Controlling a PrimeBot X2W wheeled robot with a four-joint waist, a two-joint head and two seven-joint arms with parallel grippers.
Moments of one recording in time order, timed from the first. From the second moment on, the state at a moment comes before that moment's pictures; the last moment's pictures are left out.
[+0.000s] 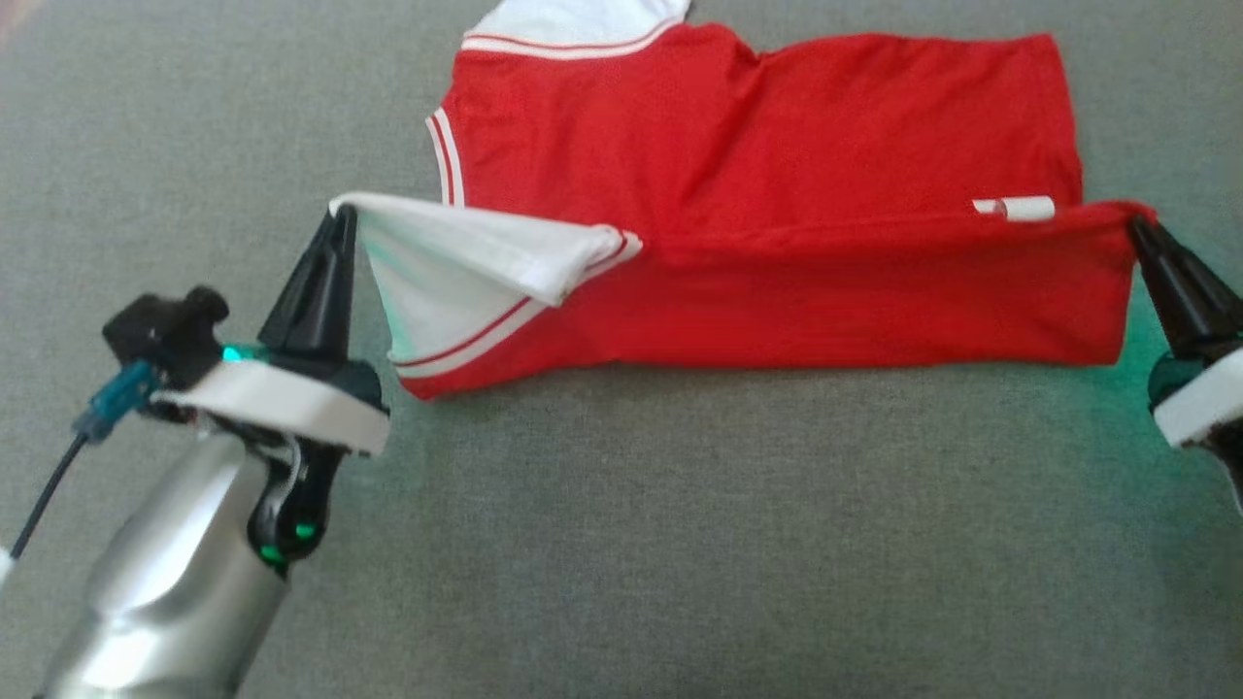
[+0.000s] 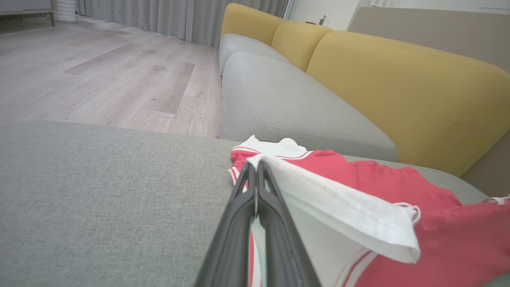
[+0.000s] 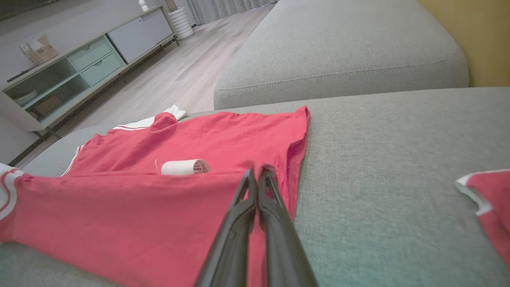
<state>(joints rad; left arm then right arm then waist) -0.51 0.38 -0.56 0.34 -0.81 -0.05 -0.19 -0.46 -0.77 0.64 0.37 1.05 0.13 -0.18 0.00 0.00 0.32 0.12</state>
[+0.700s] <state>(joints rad) -0.32 0.21 -0.40 0.40 -0.55 -0.03 -0.25 -0.48 -0.71 0.65 0.44 1.03 0.13 -0.25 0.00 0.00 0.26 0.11</state>
